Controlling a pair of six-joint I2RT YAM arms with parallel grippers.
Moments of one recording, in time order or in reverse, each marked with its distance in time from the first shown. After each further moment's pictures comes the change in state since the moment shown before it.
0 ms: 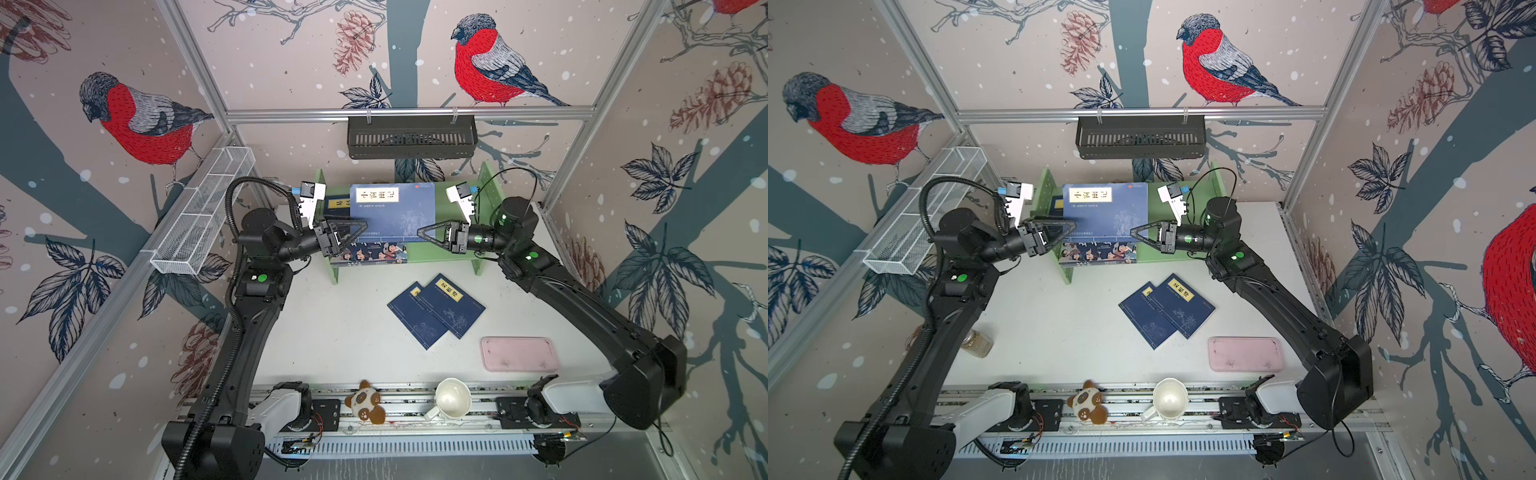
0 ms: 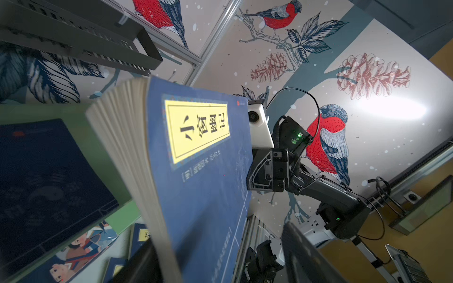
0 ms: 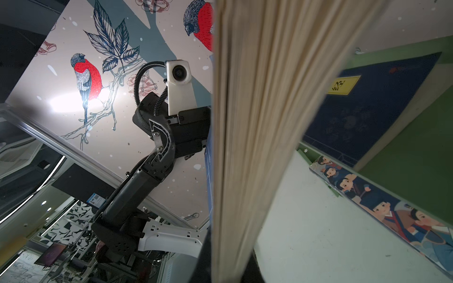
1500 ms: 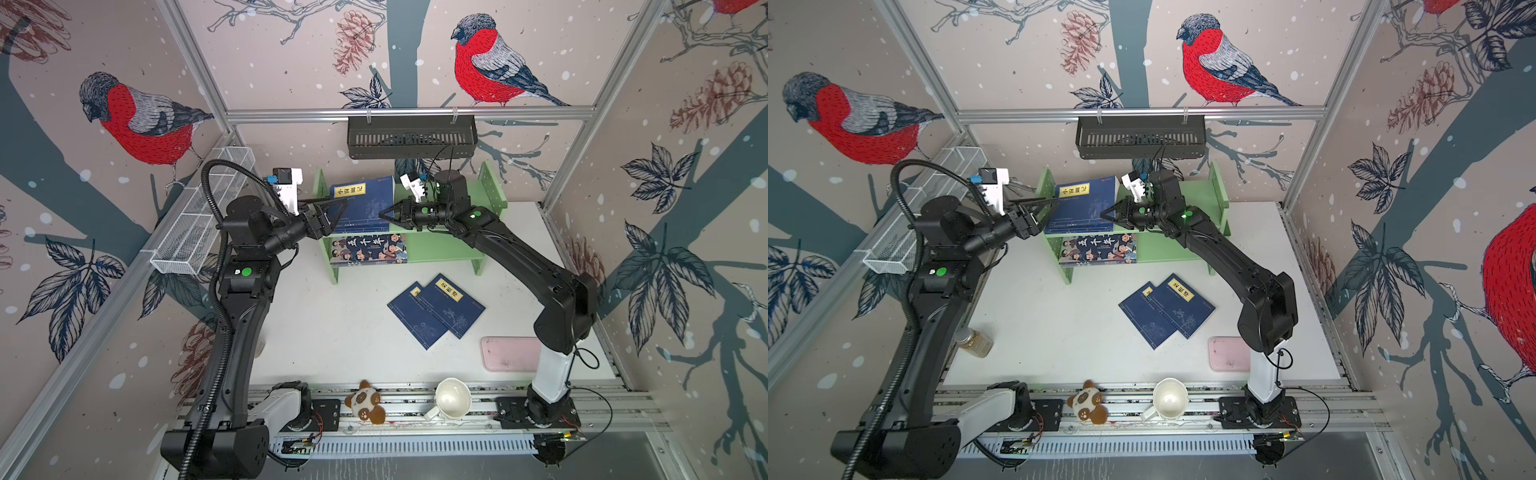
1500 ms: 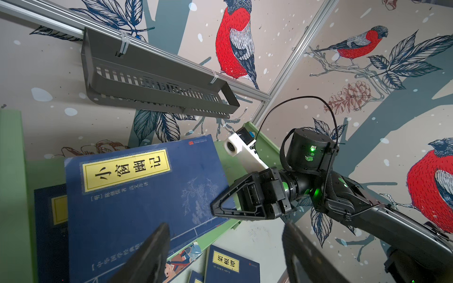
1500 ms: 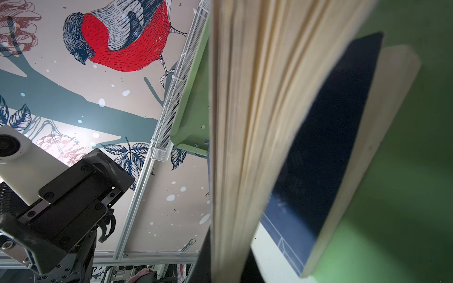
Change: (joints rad) left arm 0.057 0.024 0.127 -0.194 -0.282 0.187; right arm 0.109 0.526 0.594 -0.407 0.196 0.082
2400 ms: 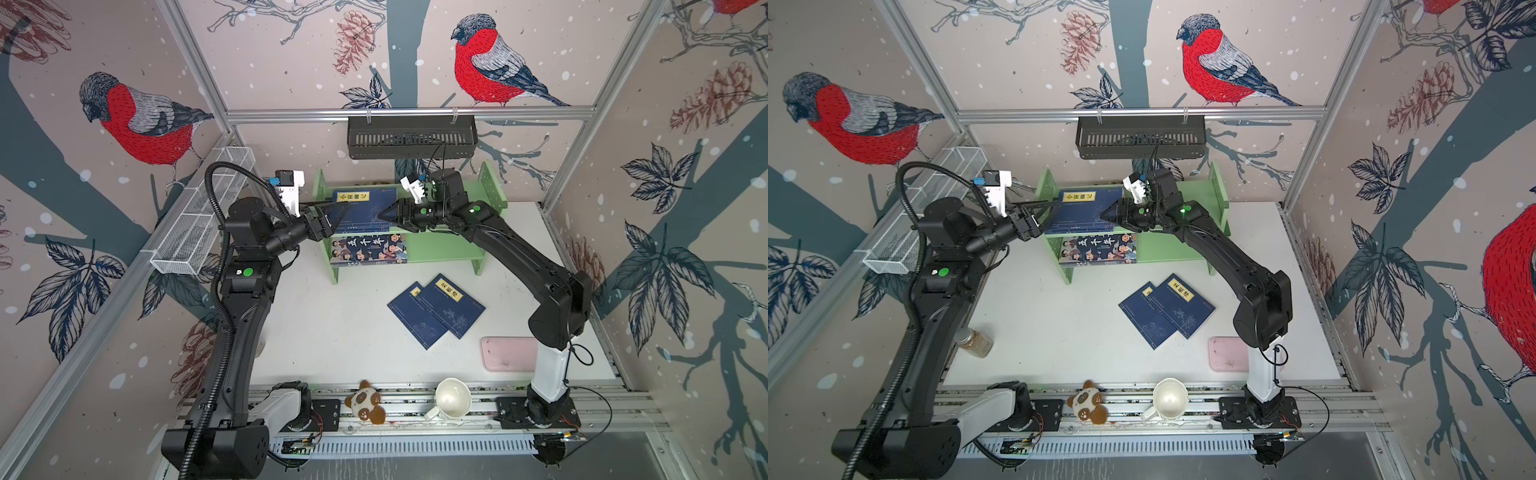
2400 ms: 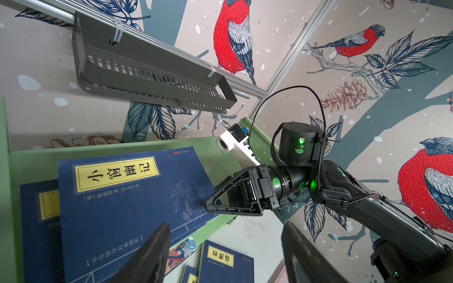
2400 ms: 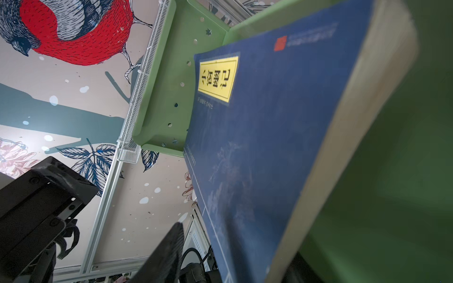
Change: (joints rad) left arm 0.000 -0.003 -0.015 -0.002 0.026 -0.013; right arm 0.002 0.039 0.103 -0.217 0.089 -0.132
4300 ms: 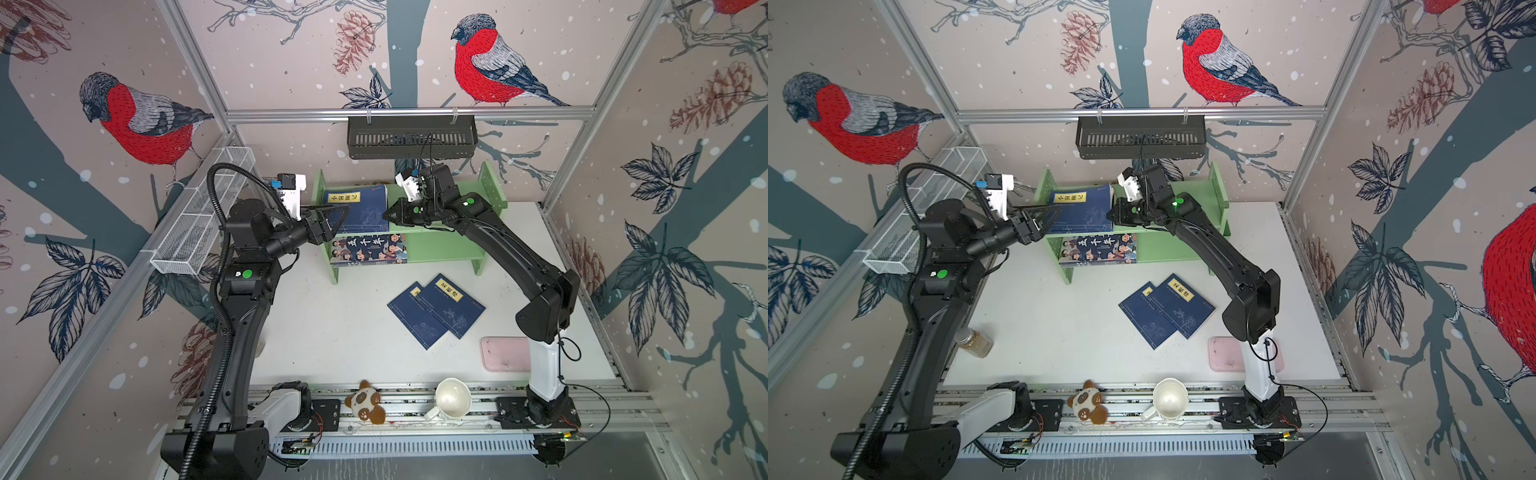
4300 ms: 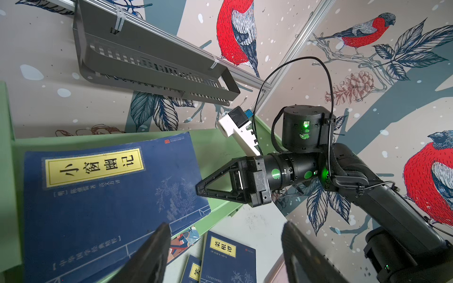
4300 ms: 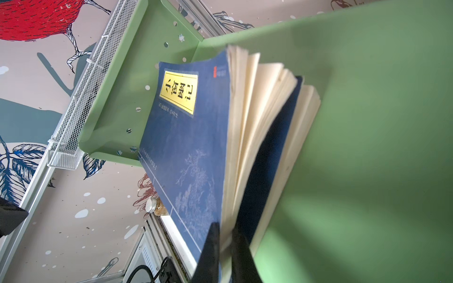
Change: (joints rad) left arm 0.000 -0.011 -0.004 -0.058 -0.002 0.039; right arm 0.035 0.098 0.221 -0.227 0.211 -0.186
